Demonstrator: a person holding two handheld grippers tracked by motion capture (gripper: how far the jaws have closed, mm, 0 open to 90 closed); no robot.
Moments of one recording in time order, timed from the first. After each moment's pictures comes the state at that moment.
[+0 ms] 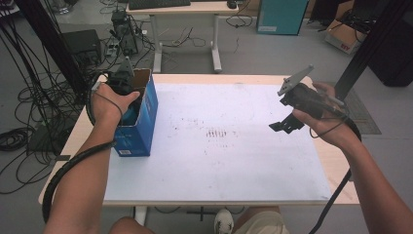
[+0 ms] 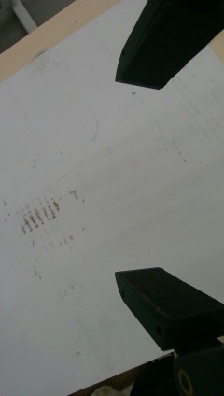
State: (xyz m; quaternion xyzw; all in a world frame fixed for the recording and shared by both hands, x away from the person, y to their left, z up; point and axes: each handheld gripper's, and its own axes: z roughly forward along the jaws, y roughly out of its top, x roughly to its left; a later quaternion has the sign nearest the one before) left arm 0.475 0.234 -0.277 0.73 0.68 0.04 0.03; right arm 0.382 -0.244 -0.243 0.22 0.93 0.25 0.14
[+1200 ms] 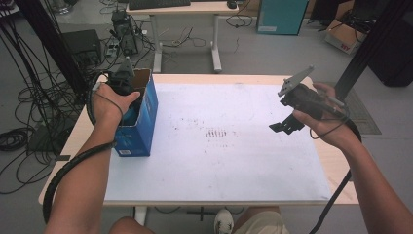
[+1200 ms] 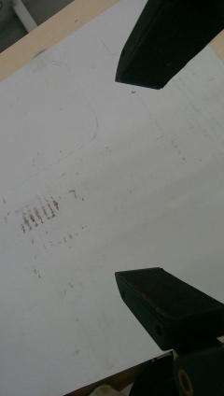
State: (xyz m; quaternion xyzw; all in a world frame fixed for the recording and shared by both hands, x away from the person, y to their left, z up) left arm 0.474 0.233 -0.278 0.73 0.68 0.04 0.03; right arm 0.380 -0.244 -0.244 0.23 0.93 0.25 0.14
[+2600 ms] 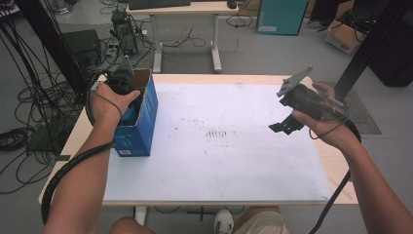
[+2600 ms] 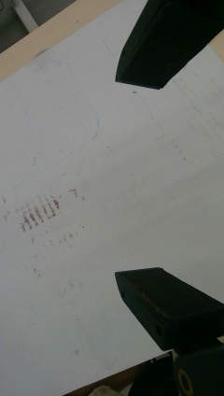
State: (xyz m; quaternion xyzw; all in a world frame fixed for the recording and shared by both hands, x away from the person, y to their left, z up) left arm 0.472 0.233 -0.269 0.73 0.68 0.05 0.04; right arm 0.379 -0.240 -0.244 0.22 0.93 0.25 0.14
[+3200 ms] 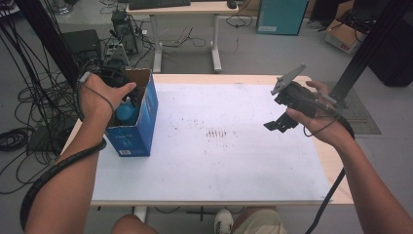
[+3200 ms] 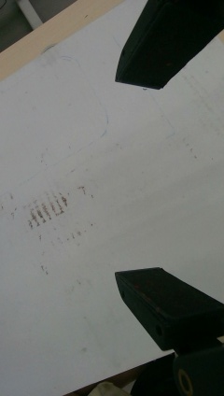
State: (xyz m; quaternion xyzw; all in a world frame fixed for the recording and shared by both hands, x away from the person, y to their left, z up) left arm 0.447 0.228 -0.219 0.74 0.67 0.09 0.05; right arm 0.385 -0.229 -0.243 0.22 0.93 0.25 0.13
